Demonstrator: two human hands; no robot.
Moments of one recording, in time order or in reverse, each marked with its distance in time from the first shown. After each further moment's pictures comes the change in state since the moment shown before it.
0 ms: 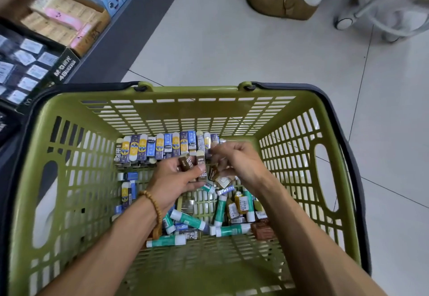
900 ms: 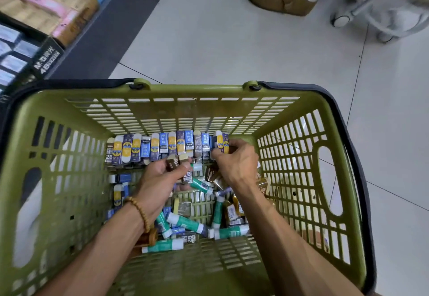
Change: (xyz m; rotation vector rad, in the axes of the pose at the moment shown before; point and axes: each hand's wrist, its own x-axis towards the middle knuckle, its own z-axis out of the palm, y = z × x) left_hand 0.017 -0.011 -0.016 -0.026 0.010 0.036; right_hand 0.037 0.033 0.017 -0.445 0.574 -0.026
